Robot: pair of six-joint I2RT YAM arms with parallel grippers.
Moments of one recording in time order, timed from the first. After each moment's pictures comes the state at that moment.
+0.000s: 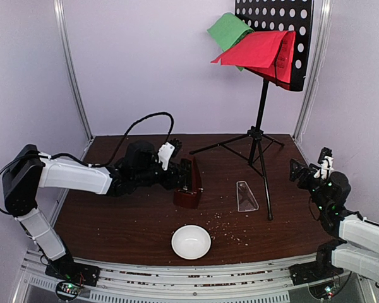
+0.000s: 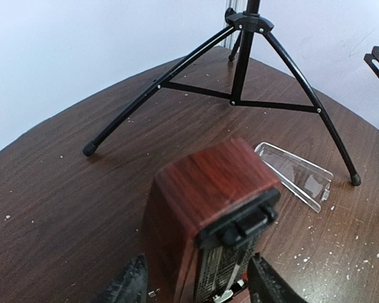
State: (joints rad) left arm -0.82 1.67 0.94 0.33 0.05 -0.06; right arm 0.15 0.80 0.15 0.64 0.10 0.34
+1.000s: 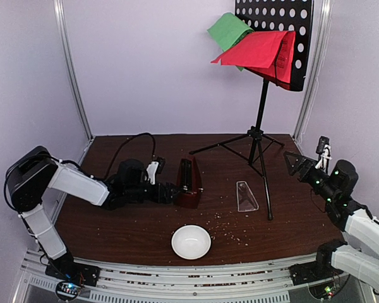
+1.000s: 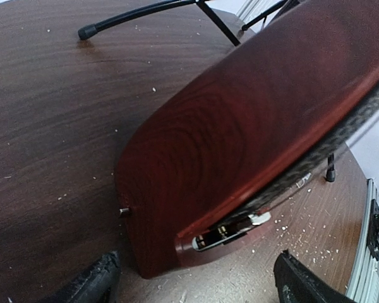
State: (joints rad) left arm -0.73 1.71 0.72 0.51 0.24 -0.44; right arm 0.15 0.71 0.30 0.41 -0.22 0.50
